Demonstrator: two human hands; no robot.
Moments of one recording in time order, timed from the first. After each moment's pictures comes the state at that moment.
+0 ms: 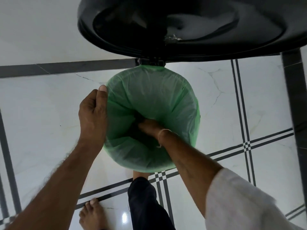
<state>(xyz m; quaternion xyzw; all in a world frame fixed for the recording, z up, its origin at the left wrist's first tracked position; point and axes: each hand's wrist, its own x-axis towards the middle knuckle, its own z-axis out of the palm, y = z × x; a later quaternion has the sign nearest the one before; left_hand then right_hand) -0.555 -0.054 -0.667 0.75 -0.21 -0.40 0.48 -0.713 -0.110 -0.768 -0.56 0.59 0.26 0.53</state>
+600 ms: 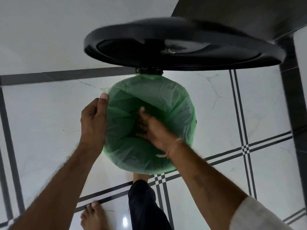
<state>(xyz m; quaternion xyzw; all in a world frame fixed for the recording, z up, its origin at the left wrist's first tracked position) -0.546 -0.053 -0.668 0.72 -0.18 -0.46 0.49 -0.709 -0.110 -0.713 -0.23 0.63 -0.05 0.74</state>
